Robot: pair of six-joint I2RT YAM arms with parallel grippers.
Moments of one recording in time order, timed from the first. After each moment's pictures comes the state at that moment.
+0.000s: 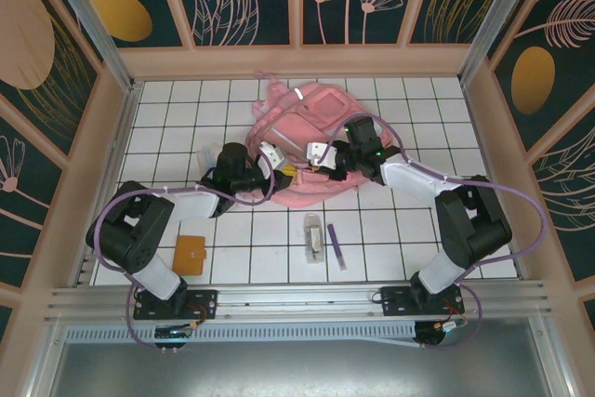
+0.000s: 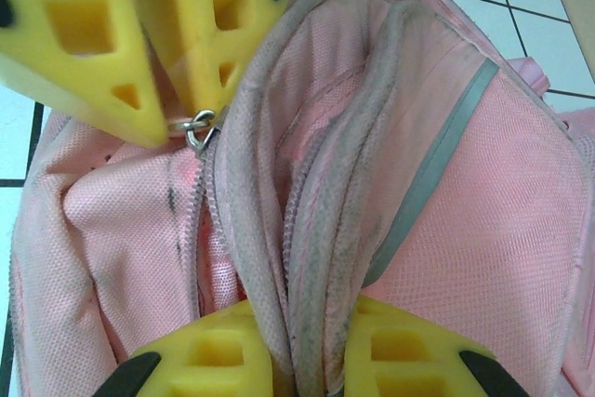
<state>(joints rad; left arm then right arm) -0.53 1.63 0.66 0.56 0.60 0.14 0.51 1.60 0.98 -0.14 -0.49 -0.98</state>
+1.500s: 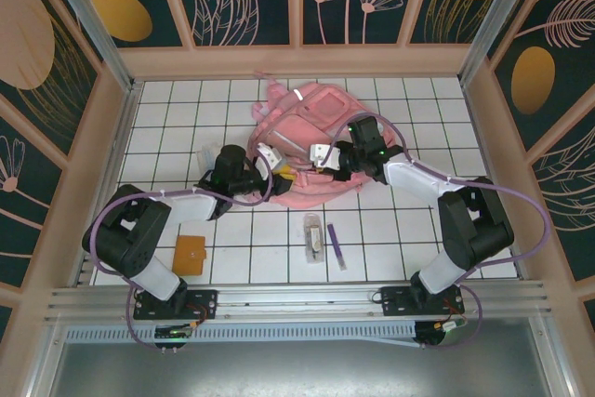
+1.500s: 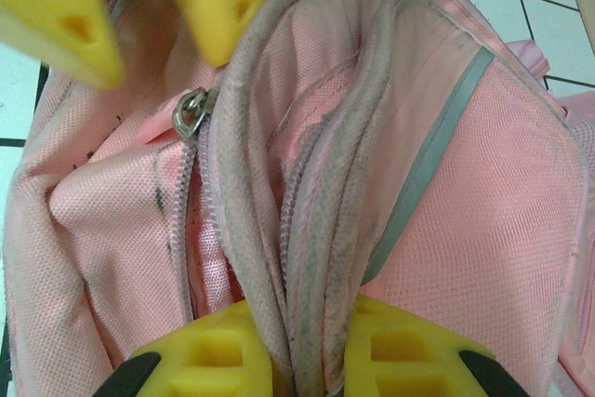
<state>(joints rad) -0.53 1.60 0.63 0.56 0.56 0.10 0.49 1.58 0.97 -0.19 -0.48 -1.03</state>
